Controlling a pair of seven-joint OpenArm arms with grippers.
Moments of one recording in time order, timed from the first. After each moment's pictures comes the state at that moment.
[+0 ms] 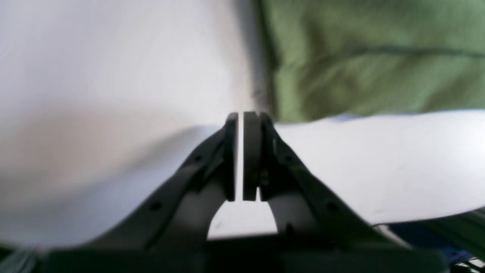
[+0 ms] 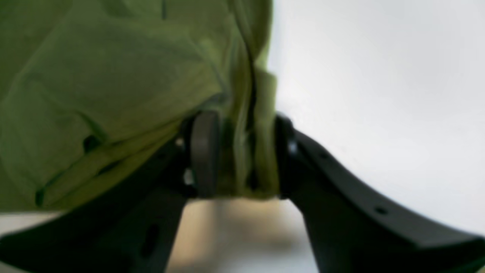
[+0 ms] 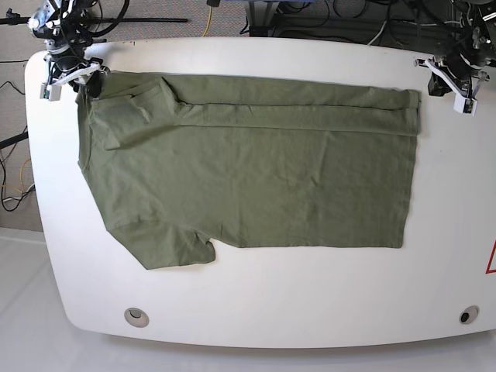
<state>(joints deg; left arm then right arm) 29.7 -21.1 -33.5 96.5 -30.0 -33.1 45.9 -20.8 4.3 51.8 90.1 27.6 39.6 -46.9</state>
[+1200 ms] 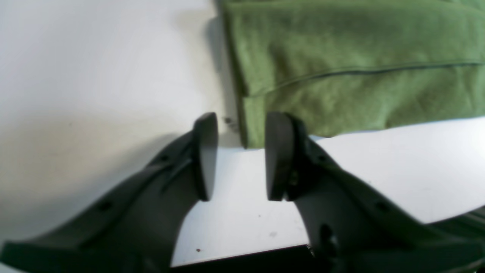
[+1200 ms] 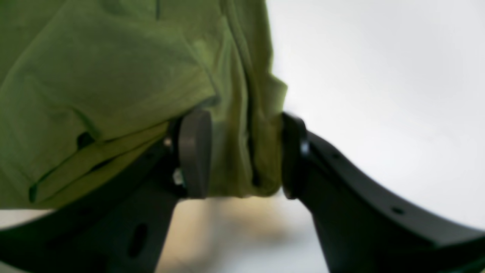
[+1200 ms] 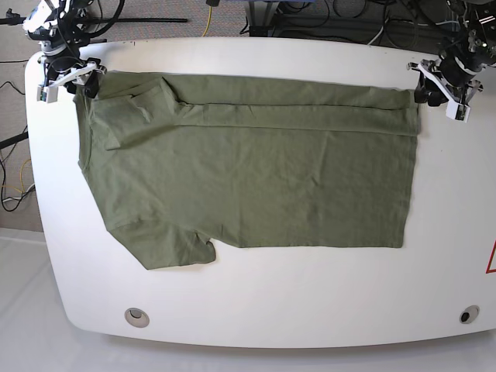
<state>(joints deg) 29.0 -21.1 -31.4 98.2 -31.3 -34.6 44.1 -21.1 6.0 51.5 90.9 27.7 39.7 -46.9</state>
